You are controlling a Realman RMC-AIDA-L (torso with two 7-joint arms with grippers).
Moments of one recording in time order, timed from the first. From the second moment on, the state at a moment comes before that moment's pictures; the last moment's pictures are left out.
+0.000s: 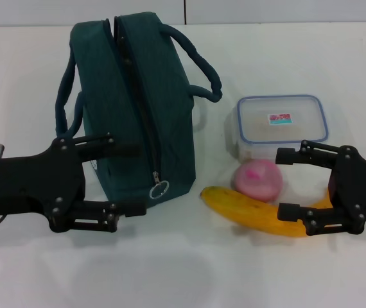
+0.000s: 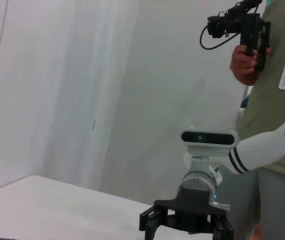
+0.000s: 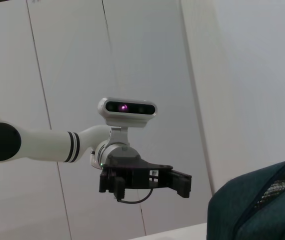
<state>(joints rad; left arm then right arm) -0.26 -2.06 0.92 0.97 1.63 1.96 -1.47 0.50 2.02 -0.84 -0.47 -1.75 -1.86 1.05</state>
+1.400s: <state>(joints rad) -0.49 -1.95 0.61 1.07 1.84 1.62 -2.29 0.47 2.02 -0.83 -0.44 -1.74 -1.85 1.04</state>
